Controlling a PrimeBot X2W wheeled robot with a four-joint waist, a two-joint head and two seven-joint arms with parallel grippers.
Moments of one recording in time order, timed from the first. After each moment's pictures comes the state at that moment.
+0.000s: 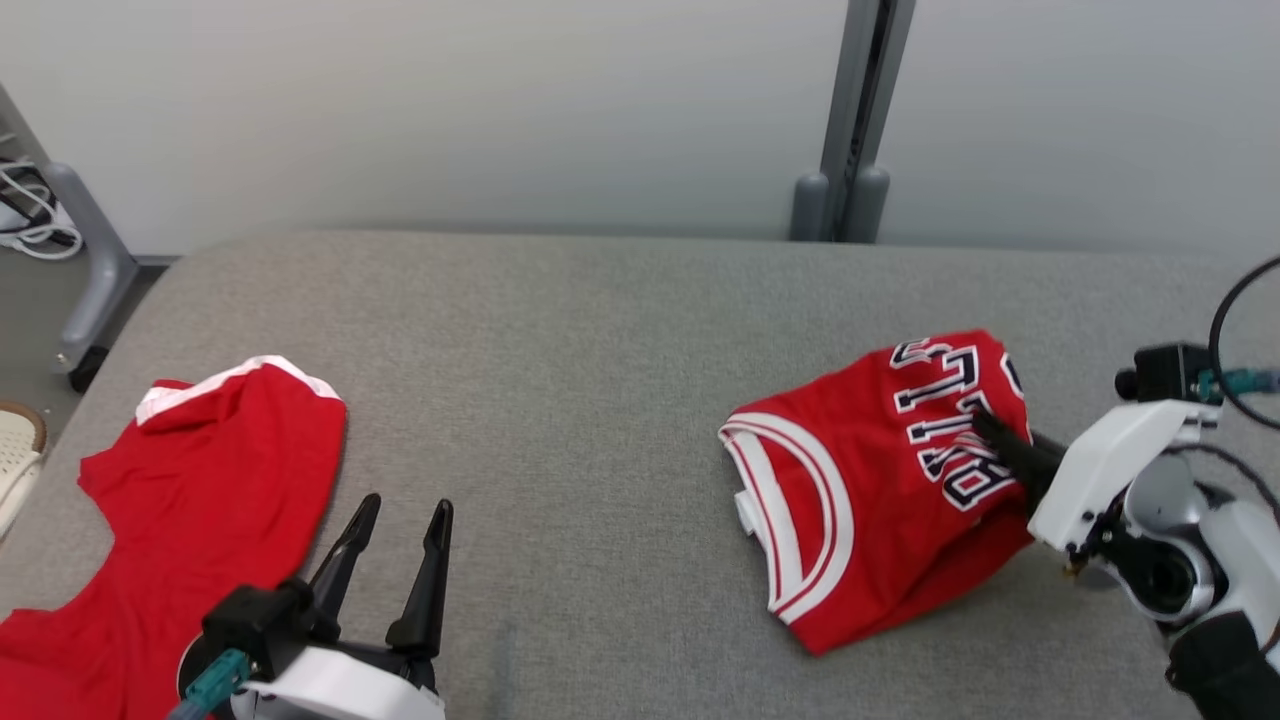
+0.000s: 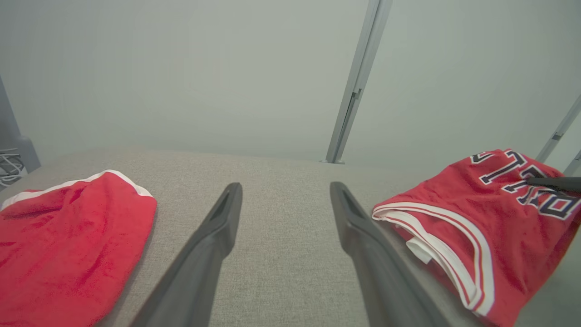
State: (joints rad) left arm -0.03 0.20 -0.27 0.22 -0.47 -0.05 -0.26; right arm -0.46 -0.32 0.35 0.54 0.92 0.13 0.34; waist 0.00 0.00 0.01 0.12
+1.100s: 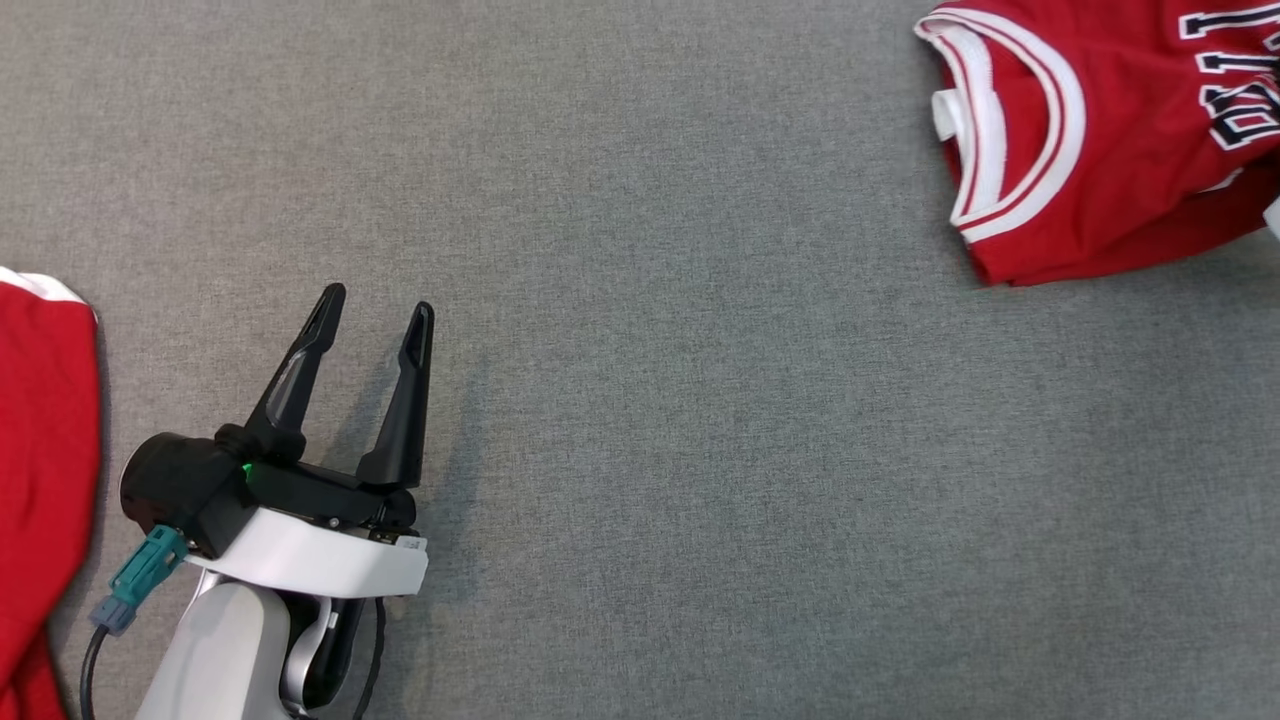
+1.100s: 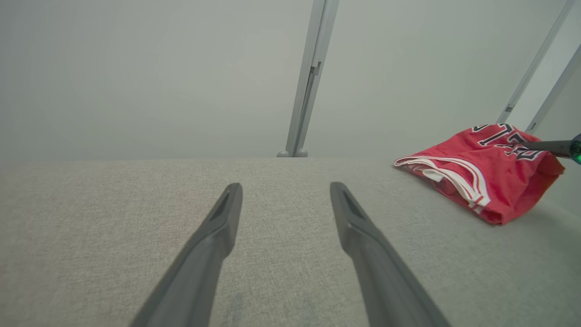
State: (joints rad) left arm -0.23 0.17 -0.18 0.05 -0.35 -0.12 -0.26; right arm -1.06 -0.52 0.56 0.98 0.89 0.13 0.01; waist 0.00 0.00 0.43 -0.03
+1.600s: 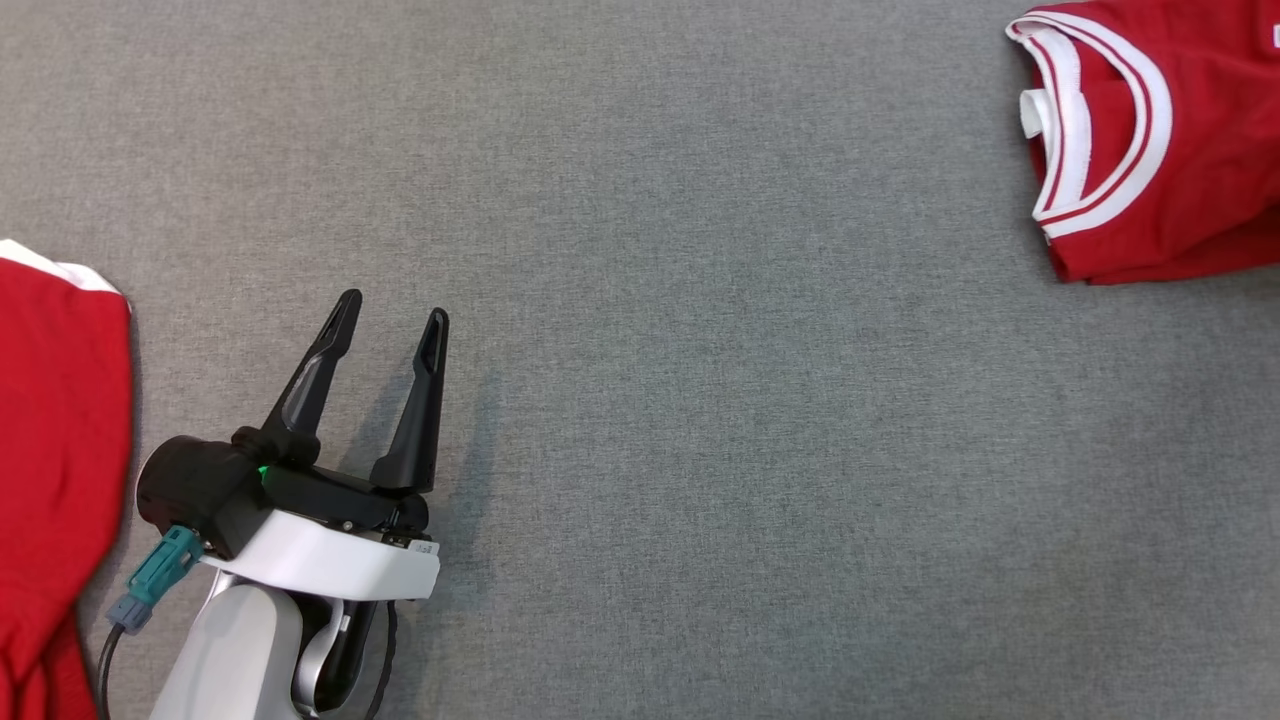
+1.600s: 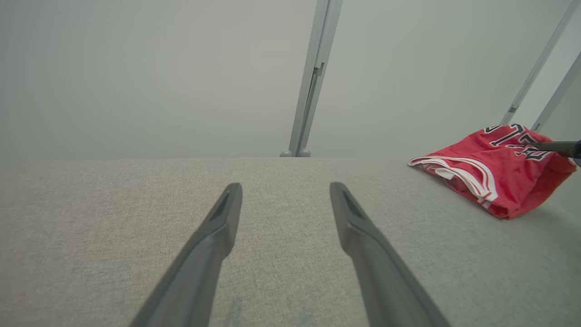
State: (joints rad) left arm -0.23 0.16 -0.19 0.07 -0.35 -0.13 -0.26; right arm -1.15 -0.54 0.65 1.21 0.73 0.13 -0.11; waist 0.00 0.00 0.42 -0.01
